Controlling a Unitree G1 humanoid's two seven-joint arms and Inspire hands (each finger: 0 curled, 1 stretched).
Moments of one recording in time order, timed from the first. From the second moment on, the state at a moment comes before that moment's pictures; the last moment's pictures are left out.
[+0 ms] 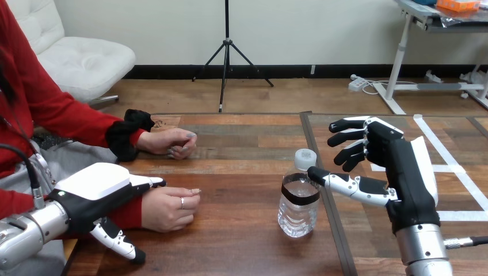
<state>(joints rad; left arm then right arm) -0.59 0.78 -0.43 1.21 0.92 -0.94 0.22 0.03 -0.19 -0.02 0.12 -0.12 -0.44 -0.05</state>
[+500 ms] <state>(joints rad) -0.60 0.78 -0.45 1.22 0.91 -0.95 0.23 0.04 -0.19 -0.03 0.08 -0.12 -0.39 -0.04</state>
